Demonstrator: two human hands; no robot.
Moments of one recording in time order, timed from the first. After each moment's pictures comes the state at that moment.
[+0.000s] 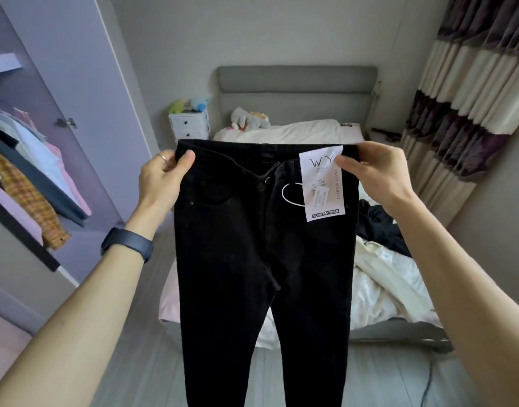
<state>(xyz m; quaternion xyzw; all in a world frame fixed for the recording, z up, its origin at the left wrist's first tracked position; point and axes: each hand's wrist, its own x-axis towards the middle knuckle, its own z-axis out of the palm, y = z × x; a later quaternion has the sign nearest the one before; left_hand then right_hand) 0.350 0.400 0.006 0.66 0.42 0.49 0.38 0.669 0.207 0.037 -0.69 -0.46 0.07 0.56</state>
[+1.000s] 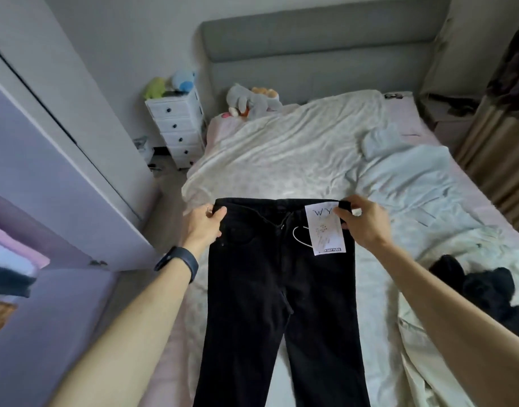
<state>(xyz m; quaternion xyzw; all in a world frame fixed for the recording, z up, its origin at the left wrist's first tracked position) 0.665 0.883 -0.170 0.67 0.61 0.22 0.36 0.954 0.713 -0.184 -0.82 -0.37 0.17 0.41</state>
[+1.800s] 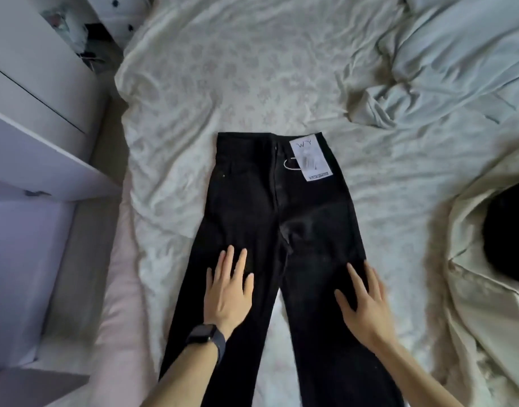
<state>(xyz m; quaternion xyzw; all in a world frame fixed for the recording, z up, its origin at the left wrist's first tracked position) 0.658 0.796 -0.569 0.83 0.50 -0.09 0.21 0.894 0.609 -0.589 -0.88 -0.35 0.28 0.16</state>
